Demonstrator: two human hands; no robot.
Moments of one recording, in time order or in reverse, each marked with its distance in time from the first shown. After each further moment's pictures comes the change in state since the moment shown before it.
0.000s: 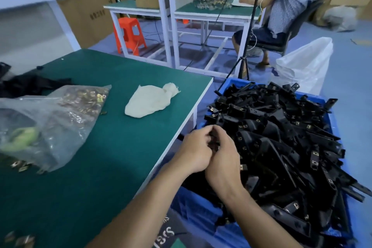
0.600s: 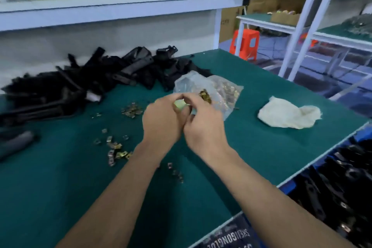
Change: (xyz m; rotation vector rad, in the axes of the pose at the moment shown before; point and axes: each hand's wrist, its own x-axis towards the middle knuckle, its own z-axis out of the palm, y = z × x) left_hand -0.214 -0.075 -0.245 0.442 1.138 -0.247; right_hand -0.086 -0.238 0.182 0.168 -0.585 -0.626
